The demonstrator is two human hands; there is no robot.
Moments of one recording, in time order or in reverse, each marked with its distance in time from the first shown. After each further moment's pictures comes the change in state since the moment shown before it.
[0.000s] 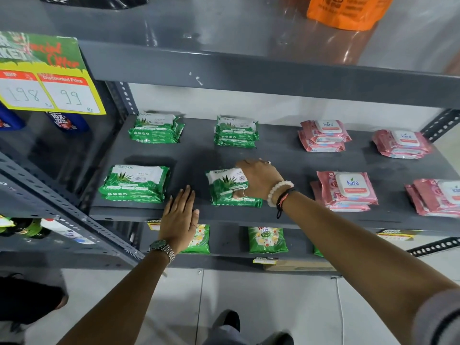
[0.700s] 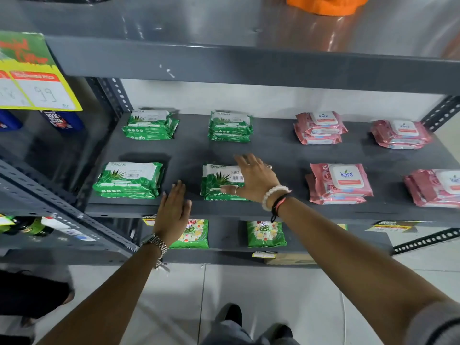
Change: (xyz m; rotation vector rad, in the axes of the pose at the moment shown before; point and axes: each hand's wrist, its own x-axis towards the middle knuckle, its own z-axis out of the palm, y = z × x) left_hand 0.004 0.006 -0.007 -0.190 0.033 -0.048; right_hand -0.025 -0.001 0.007 0.157 0.084 0.107
